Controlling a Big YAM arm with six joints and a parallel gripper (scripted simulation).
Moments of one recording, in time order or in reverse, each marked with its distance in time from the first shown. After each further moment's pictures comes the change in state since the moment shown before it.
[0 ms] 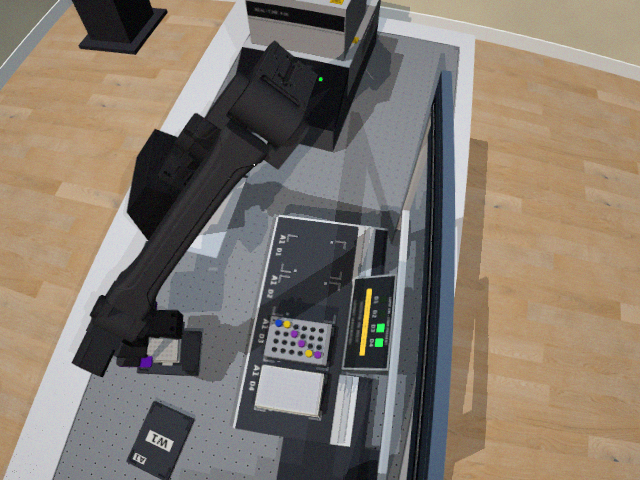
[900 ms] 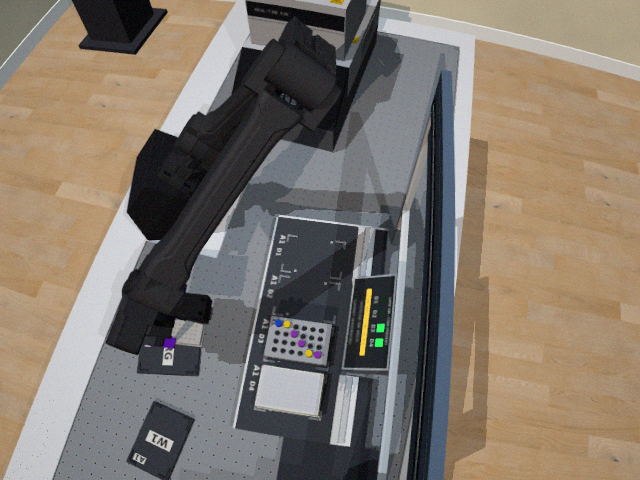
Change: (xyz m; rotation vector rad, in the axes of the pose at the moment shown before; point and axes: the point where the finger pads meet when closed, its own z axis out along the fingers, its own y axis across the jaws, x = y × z) arm -0.051 0.038 -0.002 0.001 0.002 0.124
